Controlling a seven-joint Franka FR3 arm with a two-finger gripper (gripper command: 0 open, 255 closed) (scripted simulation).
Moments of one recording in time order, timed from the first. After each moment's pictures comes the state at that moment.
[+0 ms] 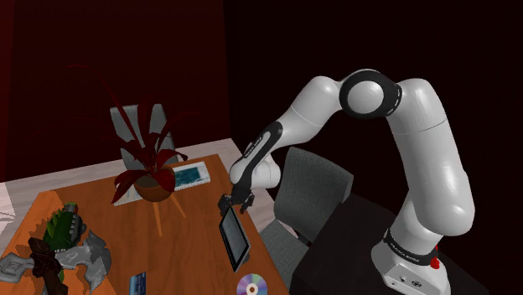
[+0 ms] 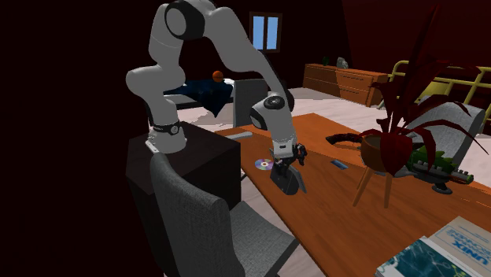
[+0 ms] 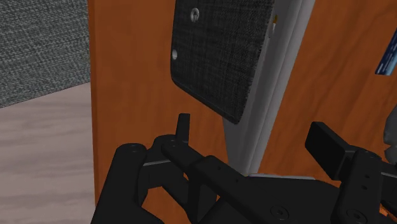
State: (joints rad) arm 0.06 0.61 0.27 -2.12 0.66 2.91 0.00
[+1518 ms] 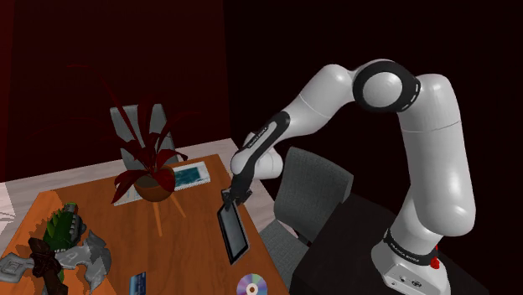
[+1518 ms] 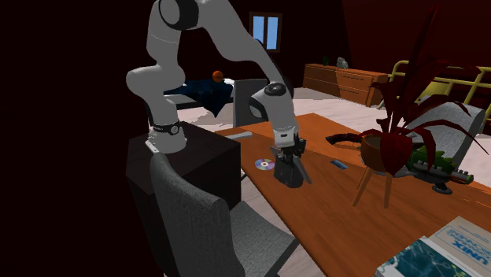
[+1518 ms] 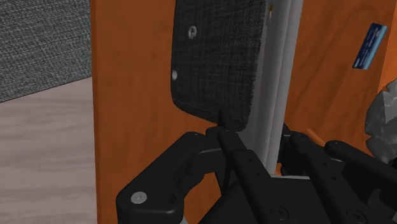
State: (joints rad) arm 0.09 0.50 0.23 -2.16 0.63 2.83 0.06
